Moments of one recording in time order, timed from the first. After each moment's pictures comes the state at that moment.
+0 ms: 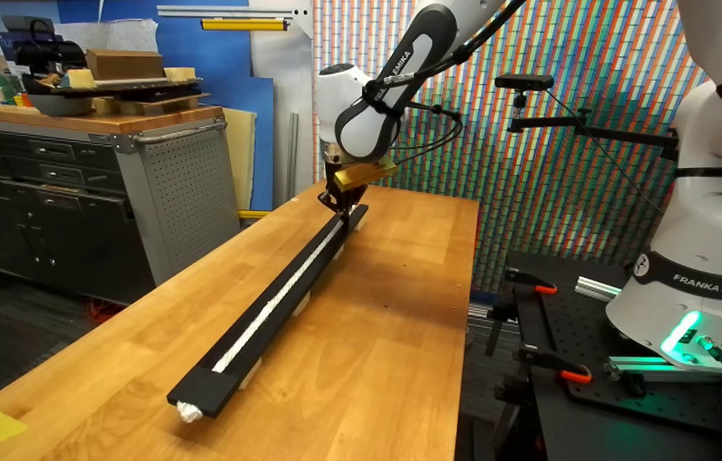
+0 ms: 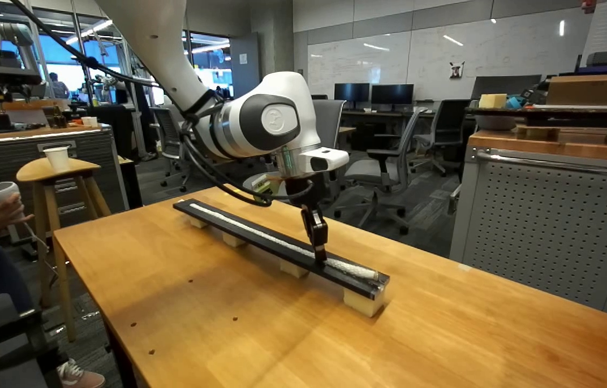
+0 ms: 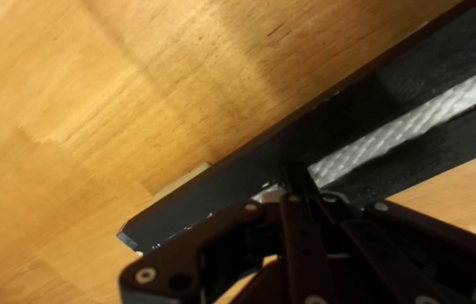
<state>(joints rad) 0.11 0.59 -0.30 -1.94 -0.14 2.58 0.61</state>
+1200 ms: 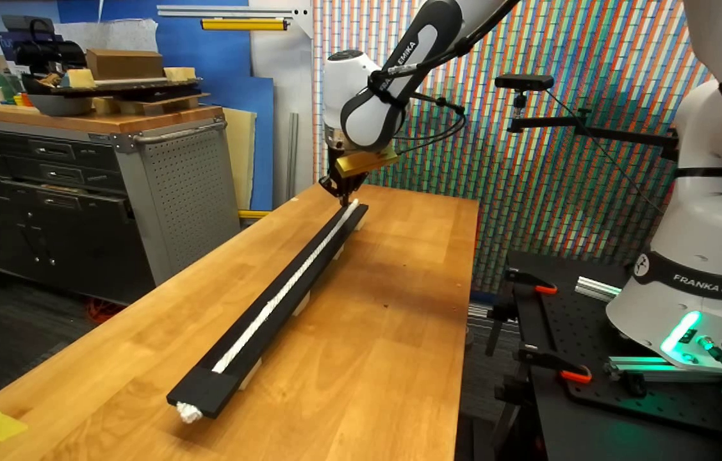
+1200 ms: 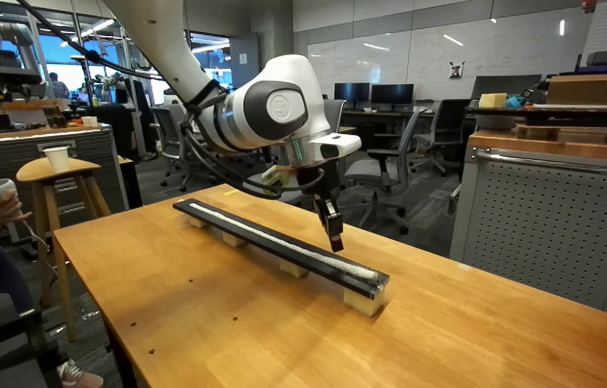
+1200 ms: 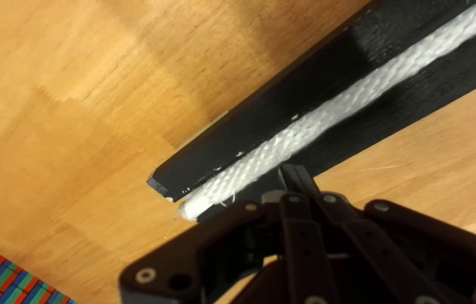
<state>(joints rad) 0.11 0.56 -0.35 -1.95 -0.15 2.63 0.63</state>
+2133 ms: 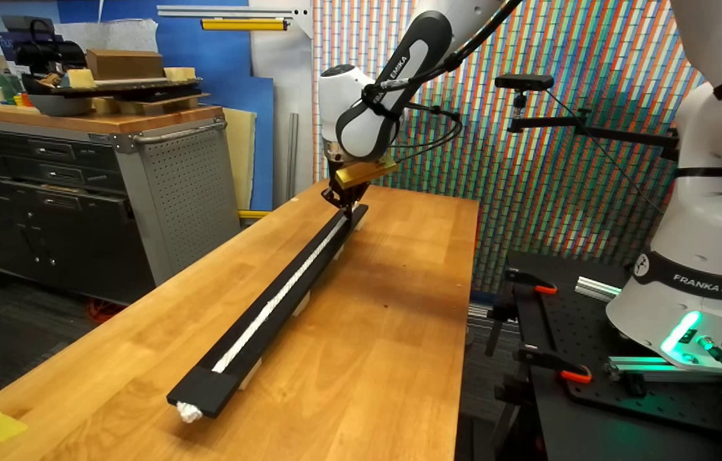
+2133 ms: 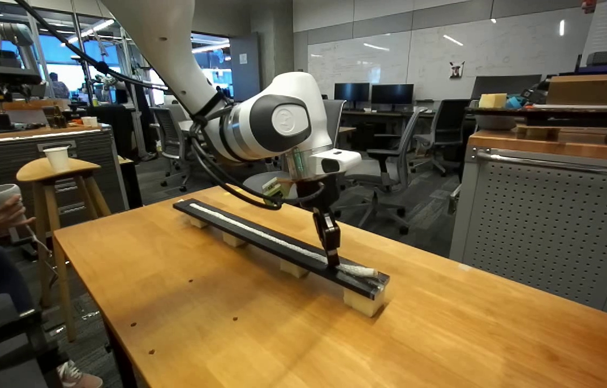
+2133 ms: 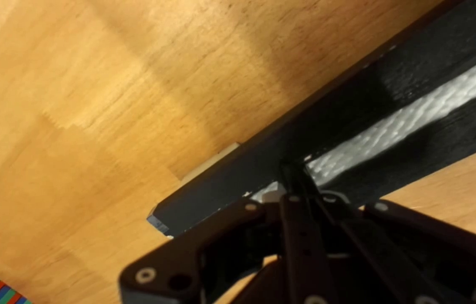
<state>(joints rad) 0.09 0.61 -0.33 -1.91 -0.15 2.57 0.63</state>
